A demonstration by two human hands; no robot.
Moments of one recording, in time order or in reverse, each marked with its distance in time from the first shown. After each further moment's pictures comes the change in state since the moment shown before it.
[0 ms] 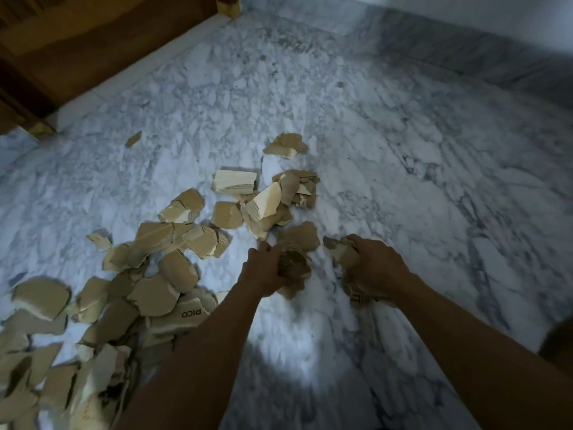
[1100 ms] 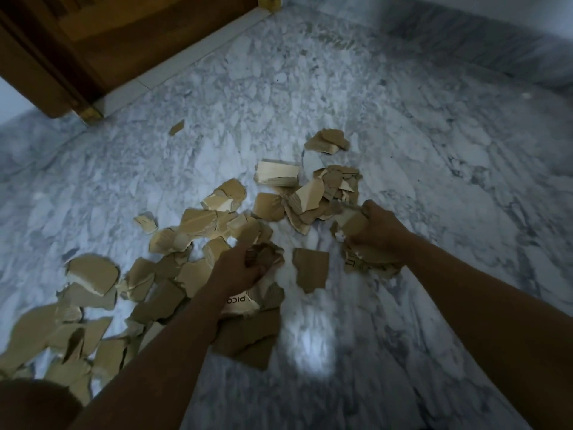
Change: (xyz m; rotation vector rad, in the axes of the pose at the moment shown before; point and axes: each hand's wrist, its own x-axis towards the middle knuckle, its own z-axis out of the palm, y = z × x) left_hand -0.071 -0.121 -0.041 -0.402 0.170 -0.173; right_hand 0.062 -0.083 -0.013 0.187 -0.050 0.061
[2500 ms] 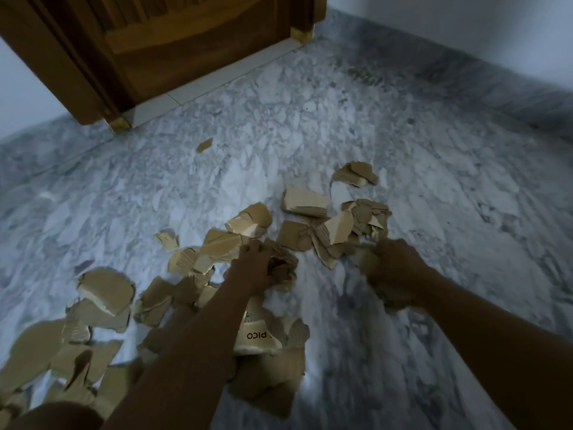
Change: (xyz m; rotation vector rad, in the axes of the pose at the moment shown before) left_hand 0.065 -0.020 -0.033 0.383 -0.091 0.073; right_hand 0.002 -0.070 0.002 -0.495 -0.025 -0.001
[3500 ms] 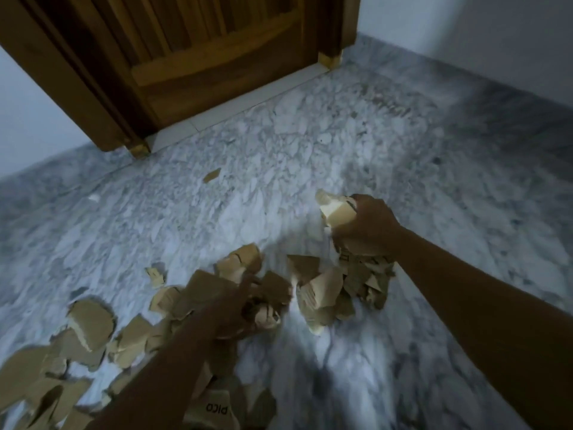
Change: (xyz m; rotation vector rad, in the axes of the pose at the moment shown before) left_hand 0.019 0.035 -0.056 -0.146 -0.161 -0.183; right_hand 0.167 0.000 -0.121 0.369 0.240 -0.297
